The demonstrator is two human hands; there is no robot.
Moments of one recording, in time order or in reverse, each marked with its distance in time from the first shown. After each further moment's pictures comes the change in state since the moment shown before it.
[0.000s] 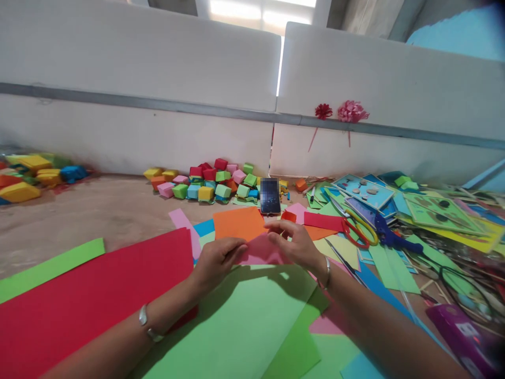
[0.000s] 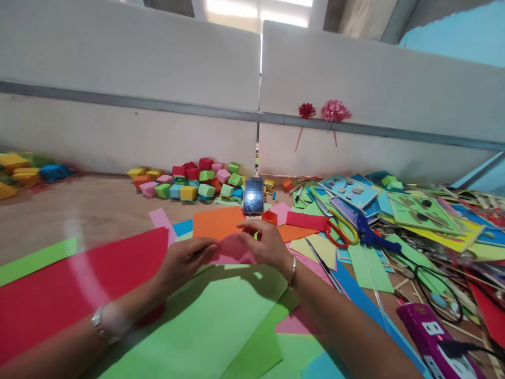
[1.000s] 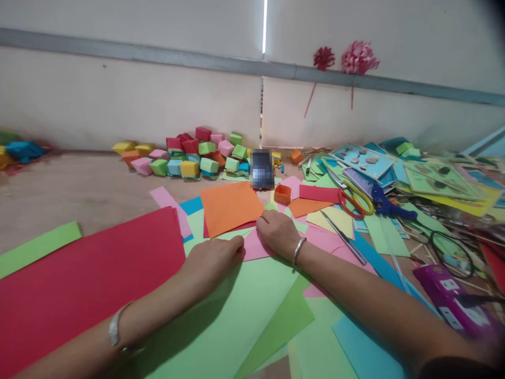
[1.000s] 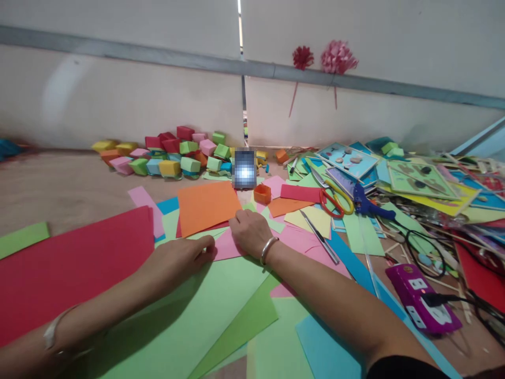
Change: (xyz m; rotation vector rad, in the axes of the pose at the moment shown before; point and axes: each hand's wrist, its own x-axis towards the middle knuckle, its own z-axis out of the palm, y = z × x) left_hand -0.019 0.033 0.005 0.641 -0.575 -0.237; right_hand -0.017 0.036 0.037 -1.064 -0.214 -0.273
